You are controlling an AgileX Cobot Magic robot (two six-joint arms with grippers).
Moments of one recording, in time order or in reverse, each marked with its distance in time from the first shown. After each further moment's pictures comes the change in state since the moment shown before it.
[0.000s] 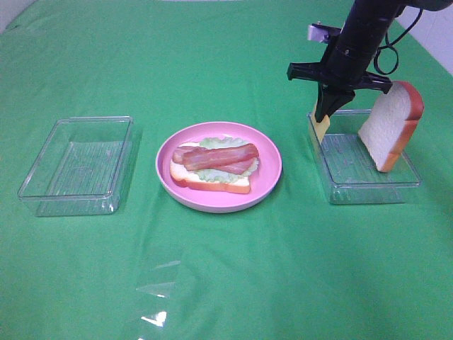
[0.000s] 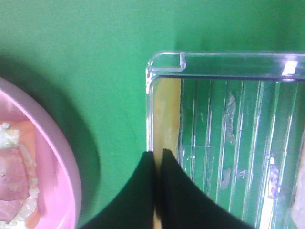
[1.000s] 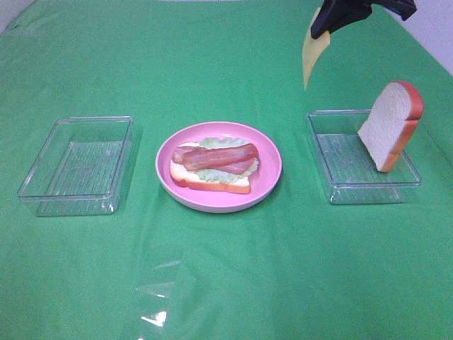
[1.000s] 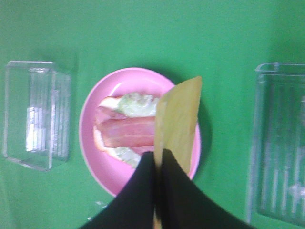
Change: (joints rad) left arm 0.000 0.000 0.000 0.000 0.000 0.000; right arm 0.000 -0.408 0.214 0.254 -0.083 -0.080
